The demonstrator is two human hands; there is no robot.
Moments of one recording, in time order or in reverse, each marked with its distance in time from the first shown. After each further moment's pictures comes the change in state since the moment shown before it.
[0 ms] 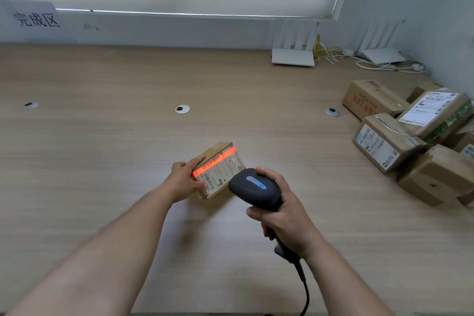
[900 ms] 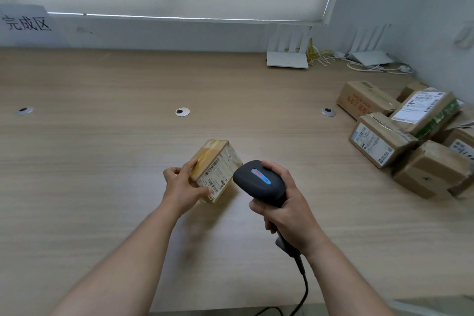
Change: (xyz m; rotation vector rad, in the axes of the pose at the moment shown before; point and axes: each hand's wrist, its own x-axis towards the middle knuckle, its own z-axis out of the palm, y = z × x) left_hand -0.040 0.000 0.002 -0.182 0.220 0.043; right_hand -0.008 -0.015 0.025 -0.014 0.104 -0.047
